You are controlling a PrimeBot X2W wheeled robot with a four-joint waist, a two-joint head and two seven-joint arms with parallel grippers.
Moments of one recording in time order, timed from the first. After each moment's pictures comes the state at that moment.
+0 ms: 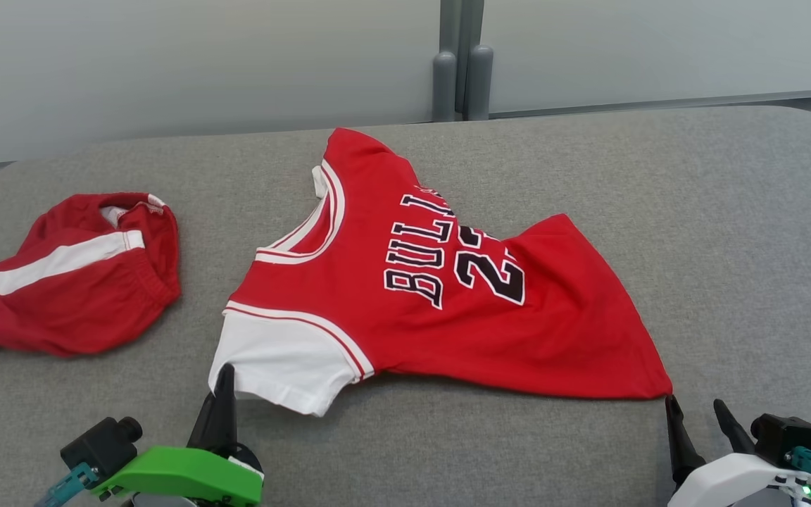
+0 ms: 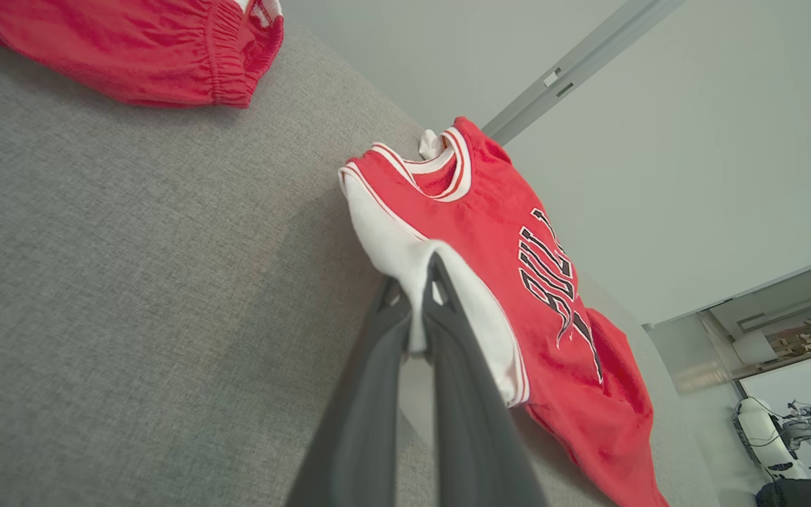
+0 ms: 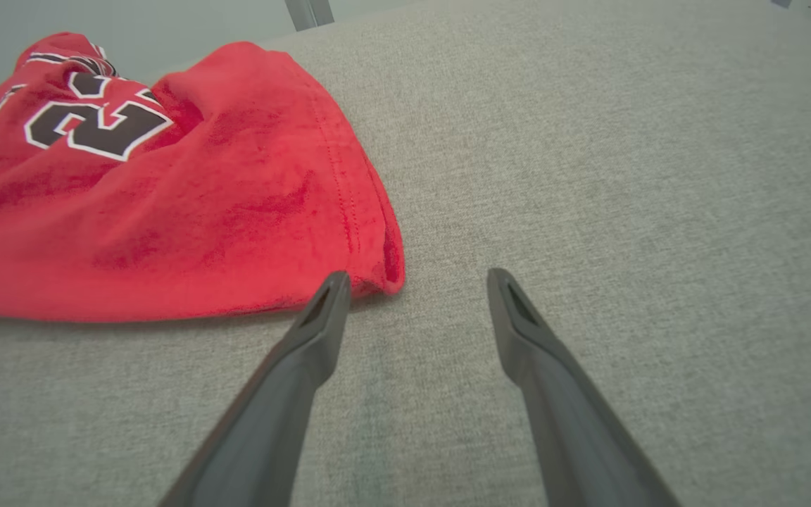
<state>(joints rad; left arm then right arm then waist) 0.04 0.13 -0.22 0.09 -0.94 0.05 -0.09 0.03 -0.05 -0.12 0.36 0.21 0.13 -0.14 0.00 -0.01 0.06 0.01</state>
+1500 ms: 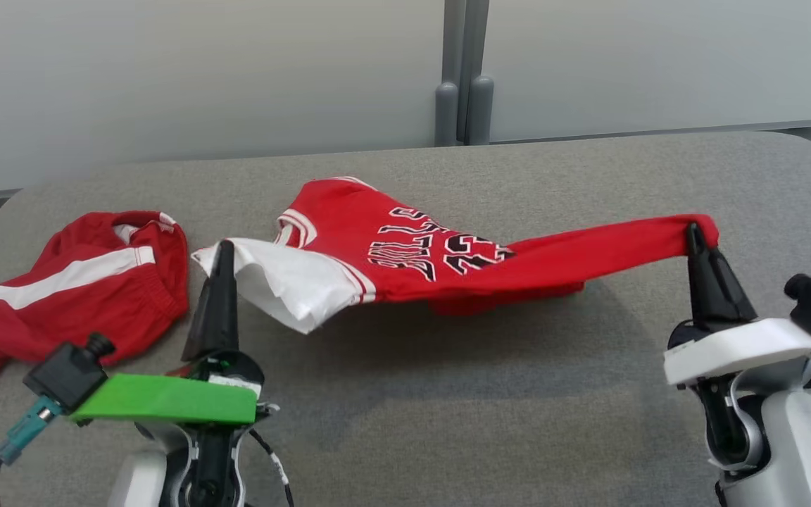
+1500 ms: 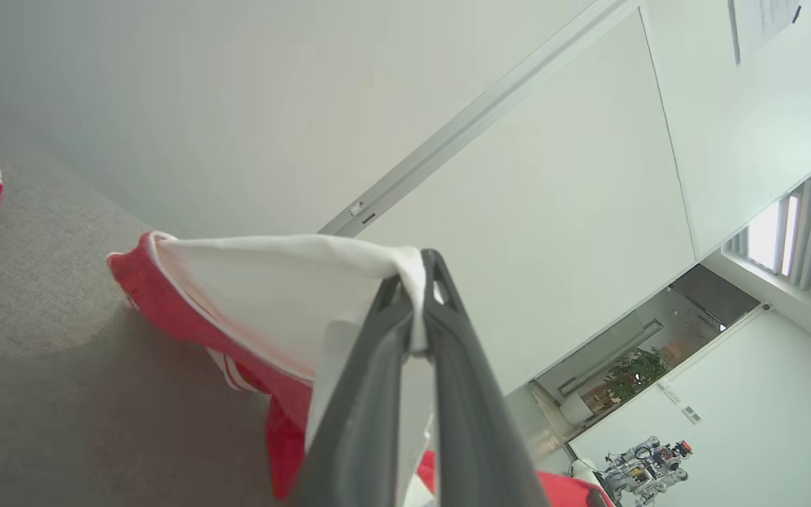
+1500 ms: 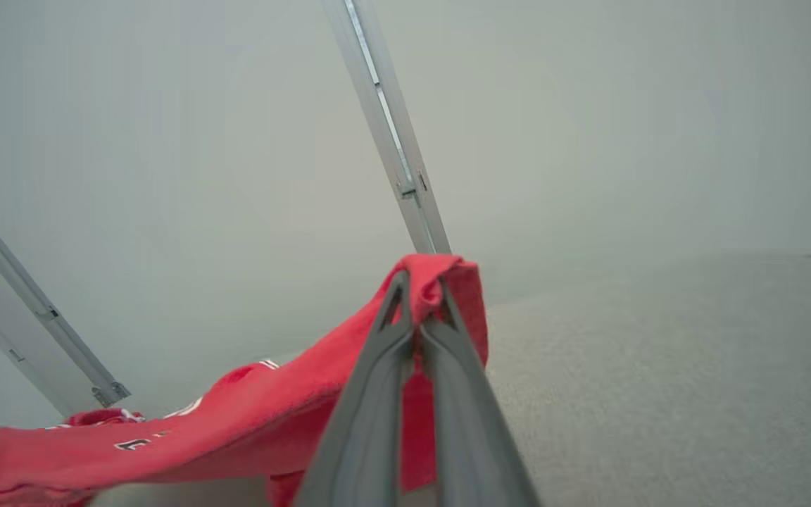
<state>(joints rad) -0.08 0.07 -0.23 -0.10 -1.05 0.00 -0.11 -0.18 -0.07 -0.04 0.17 0.41 0.13 -0.14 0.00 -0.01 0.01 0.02</state>
